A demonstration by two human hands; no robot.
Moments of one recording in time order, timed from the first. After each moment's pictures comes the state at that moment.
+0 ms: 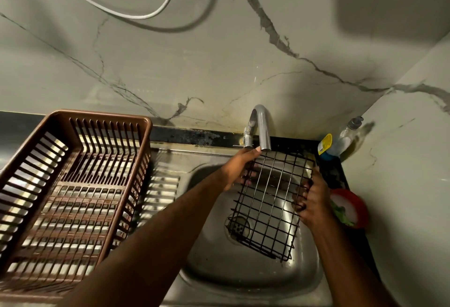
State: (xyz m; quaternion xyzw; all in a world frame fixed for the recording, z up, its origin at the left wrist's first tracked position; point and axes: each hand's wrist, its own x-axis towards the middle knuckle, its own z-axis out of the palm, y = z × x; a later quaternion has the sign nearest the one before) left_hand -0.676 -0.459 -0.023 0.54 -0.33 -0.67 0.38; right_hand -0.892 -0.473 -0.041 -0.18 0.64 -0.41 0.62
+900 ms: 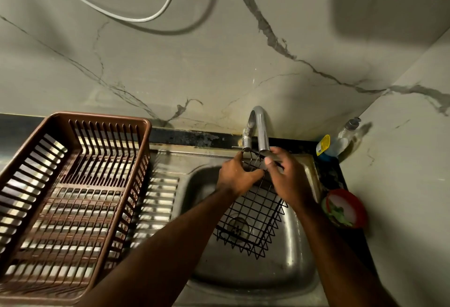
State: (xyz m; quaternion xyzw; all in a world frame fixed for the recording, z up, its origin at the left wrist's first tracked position) left_hand -0.696 -0.436 -0.031 0.71 -0.44 -0.40 0.38; right_hand -0.847 -0.476 -0.011 -0.75 0.56 -0.25 0.25
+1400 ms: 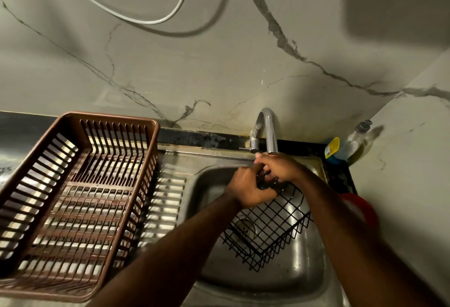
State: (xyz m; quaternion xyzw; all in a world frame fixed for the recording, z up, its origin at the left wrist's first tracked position) left_hand -0.691 -0.424 -0.031 0.61 -0.60 -0.40 0.34; right_hand -0.807 -0.519 0.010 -0.68 0.55 0.01 0.49
